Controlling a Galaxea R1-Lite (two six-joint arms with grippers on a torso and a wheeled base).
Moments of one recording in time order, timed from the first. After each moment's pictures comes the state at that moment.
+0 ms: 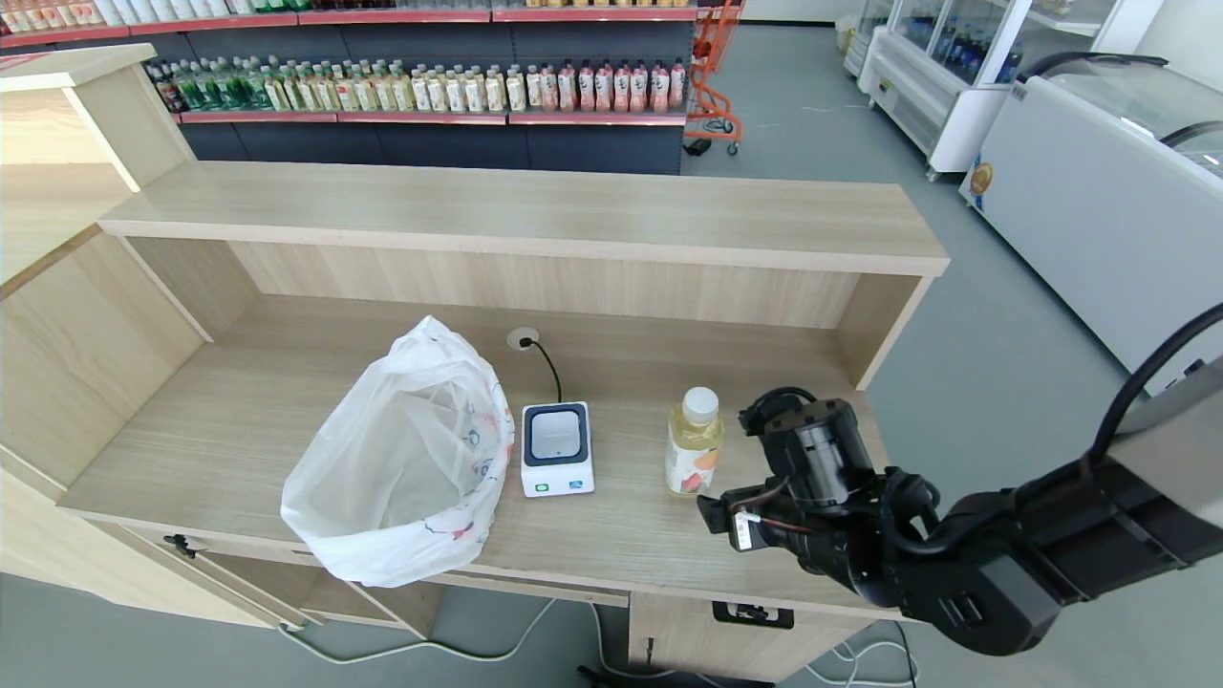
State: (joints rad) left arm 0.00 0.00 0.00 0.00 0.00 0.00; right arm 0.68 1.97 -0.81 -0.56 -0.40 0.23
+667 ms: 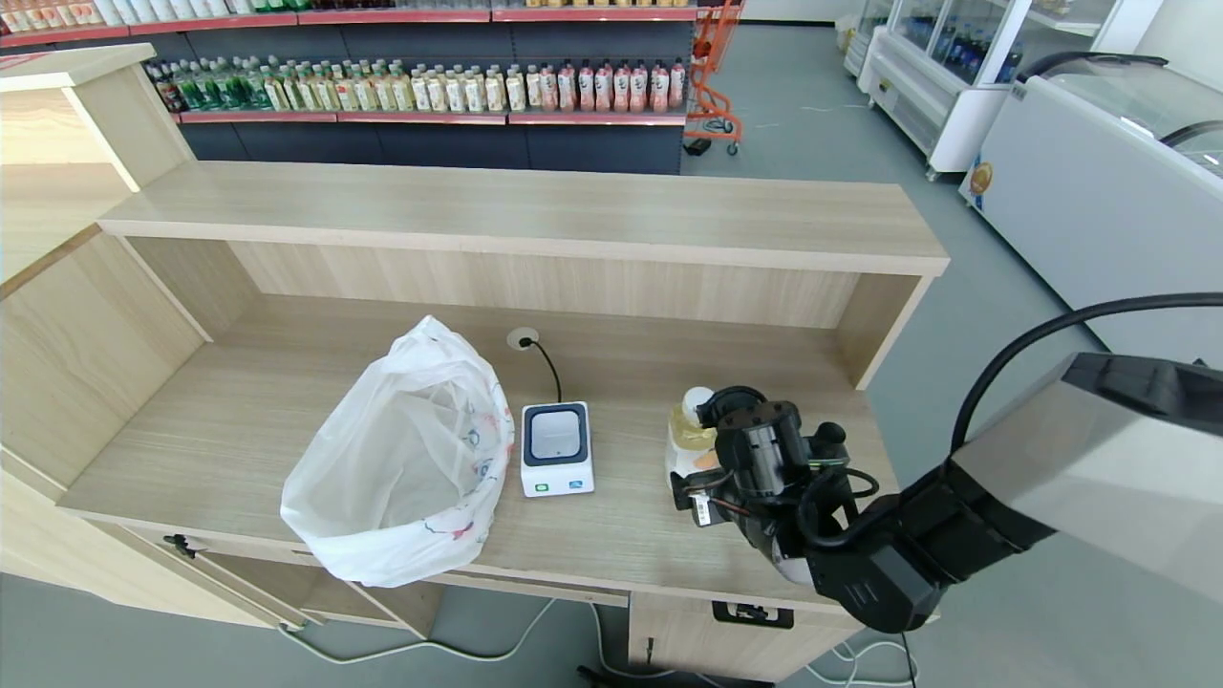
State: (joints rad) left arm 0.00 0.00 0.00 0.00 0.00 0.00; right arm 0.68 2.16 -0.94 -0.73 -0.49 0.12
